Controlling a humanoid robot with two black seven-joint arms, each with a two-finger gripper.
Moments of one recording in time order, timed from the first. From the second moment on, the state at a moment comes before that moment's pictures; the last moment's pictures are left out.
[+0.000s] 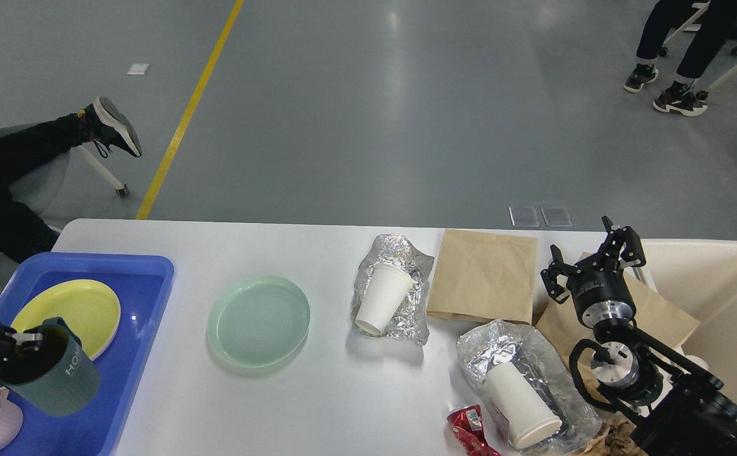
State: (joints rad) left arm -1.74 0.72 1.47 -1.24 0.22 -0.66 -0.10; right arm 0.40 -0.29 0.78 0.87 0.08 0.01 0.55
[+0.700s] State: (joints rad) left arm -1.45 0.70 1.36 -1.08 0.20 -0.50 -0.10; right arm 0.40 -0.29 0.78 0.87 0.08 0.01 0.55
